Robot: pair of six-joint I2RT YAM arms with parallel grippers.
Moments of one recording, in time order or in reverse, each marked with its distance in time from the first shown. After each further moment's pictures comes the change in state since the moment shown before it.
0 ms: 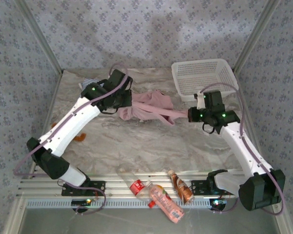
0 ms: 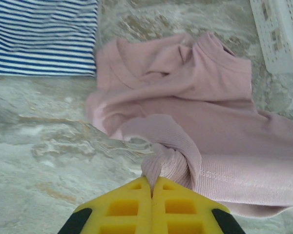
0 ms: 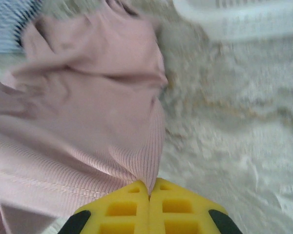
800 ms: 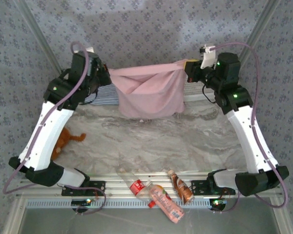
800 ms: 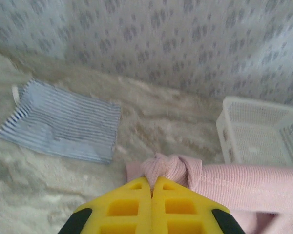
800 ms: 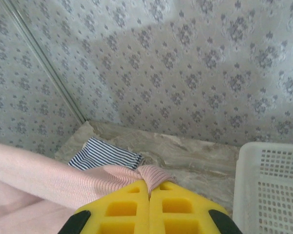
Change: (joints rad) left arm 0.123 -0.109 0.191 0.045 -0.068 -0.003; right arm 0.033 0.175 0.538 0.206 -0.093 -0.019
